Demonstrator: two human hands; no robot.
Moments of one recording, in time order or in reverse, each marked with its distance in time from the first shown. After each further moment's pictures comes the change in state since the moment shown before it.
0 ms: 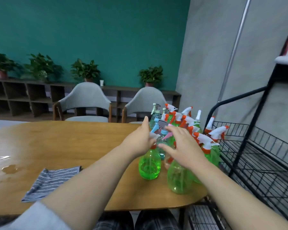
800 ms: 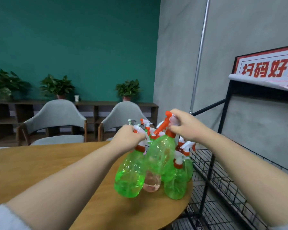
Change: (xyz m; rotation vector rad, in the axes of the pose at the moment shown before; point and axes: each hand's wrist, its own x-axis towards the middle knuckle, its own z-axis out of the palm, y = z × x) left_hand 0.044 0.065 -0.026 -0.402 0.099 -0.010; right_hand 0.051 0.055 -0.124 0.139 -0.021 0.094
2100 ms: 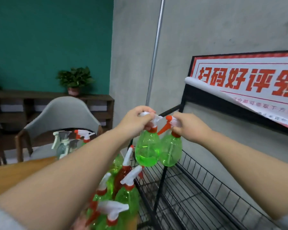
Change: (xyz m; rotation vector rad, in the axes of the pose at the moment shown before) left_hand 0.176 0.149 0.154 -0.625 -0.304 0.091; right_hand 0.068 0.213 -0.120 -0.443 0.001 0.217
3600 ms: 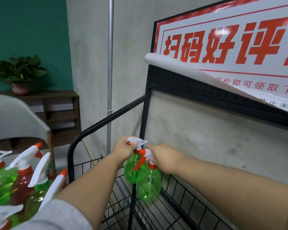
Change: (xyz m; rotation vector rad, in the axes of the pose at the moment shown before) left_hand 0.170 -0.183 0.151 0.111 -0.084 -0.291; right_hand 0.016 0.142 0.113 -0.134 -0.415 0.159
